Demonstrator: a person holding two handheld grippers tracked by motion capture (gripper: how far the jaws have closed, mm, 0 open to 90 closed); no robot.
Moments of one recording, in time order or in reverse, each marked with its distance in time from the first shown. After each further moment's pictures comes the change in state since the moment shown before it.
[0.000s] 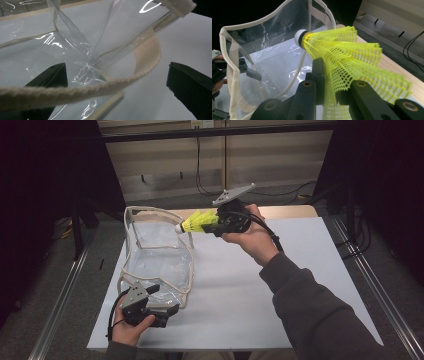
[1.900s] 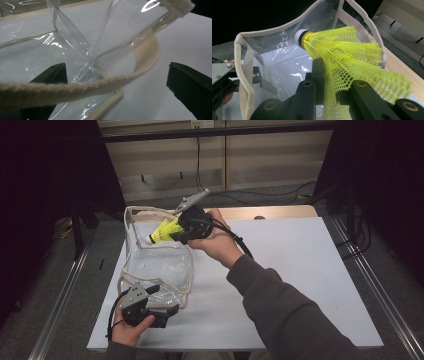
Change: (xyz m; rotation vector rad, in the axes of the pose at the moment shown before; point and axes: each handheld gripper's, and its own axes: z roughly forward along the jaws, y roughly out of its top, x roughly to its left) left arm 0.000 -0.001 0.000 0.001 -0.003 0.004; right arm 0.046 0.028 0.057 0.057 0.073 -0.090
